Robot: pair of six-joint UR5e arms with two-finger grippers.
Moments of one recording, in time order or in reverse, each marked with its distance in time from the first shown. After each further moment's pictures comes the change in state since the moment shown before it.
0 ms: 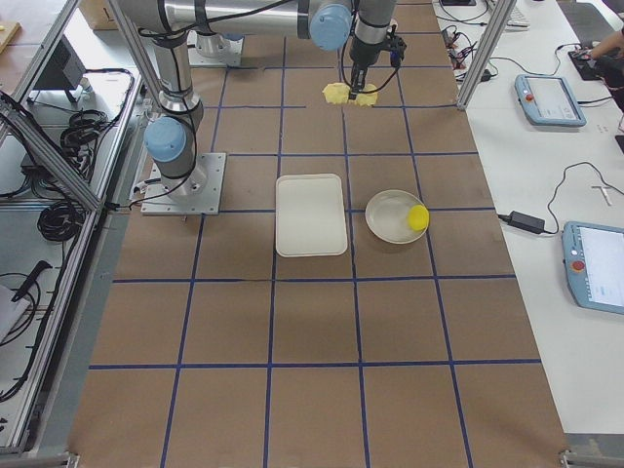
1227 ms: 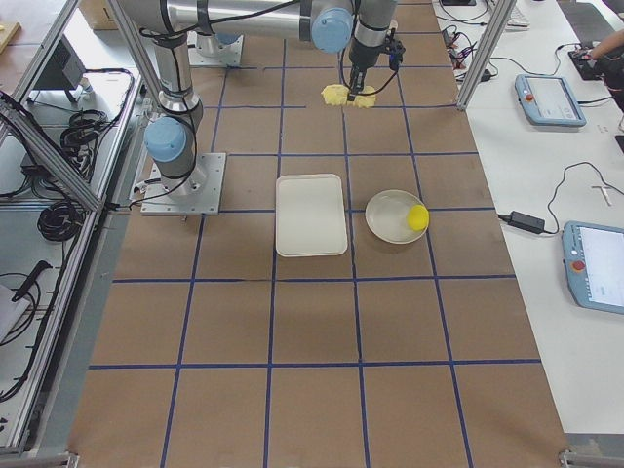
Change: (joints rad) left arm -0.306 0.392 -0.193 -0.004 -0.101 -0.225; right arm 0.003 0.005 0.013 -0.003 -0.004 0.000
